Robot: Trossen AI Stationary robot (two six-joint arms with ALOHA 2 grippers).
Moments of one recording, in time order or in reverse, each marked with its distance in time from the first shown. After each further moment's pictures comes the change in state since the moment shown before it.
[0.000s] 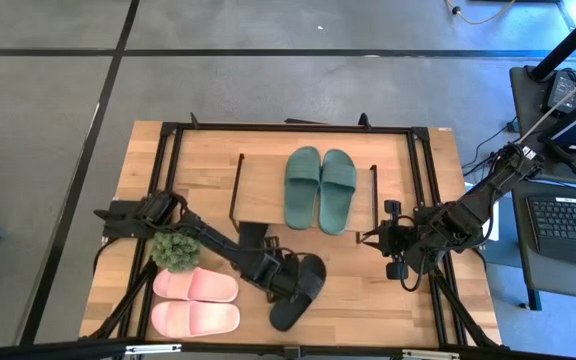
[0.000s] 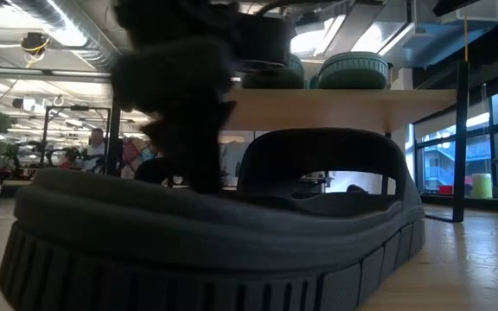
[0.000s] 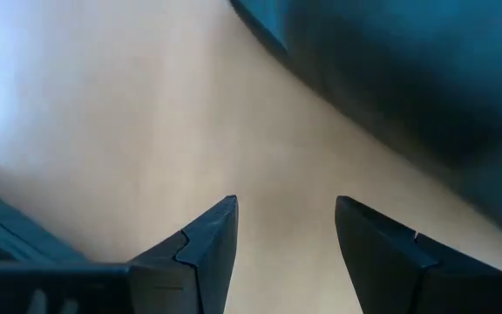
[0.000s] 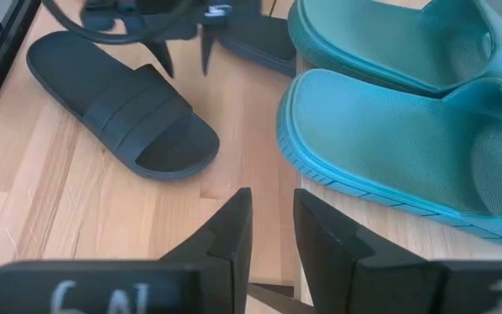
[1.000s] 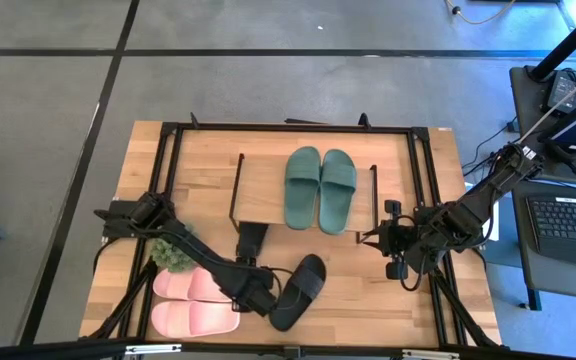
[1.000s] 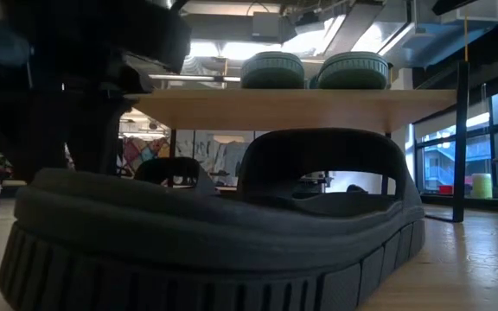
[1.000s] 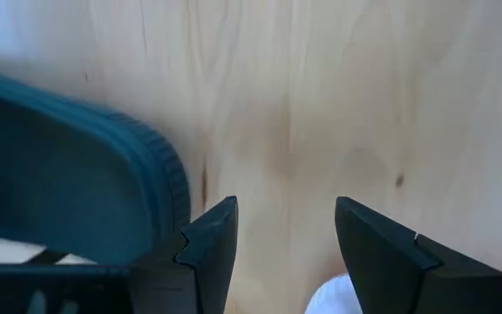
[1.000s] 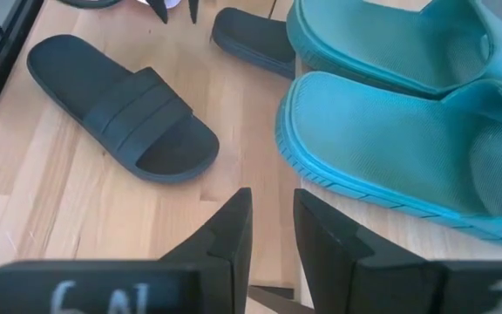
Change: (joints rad) left arm -0.115 -0.080 -0.084 -0.239 0.100 0.004; right arm 0.000 -0.001 0.000 0.005 0.003 0.001
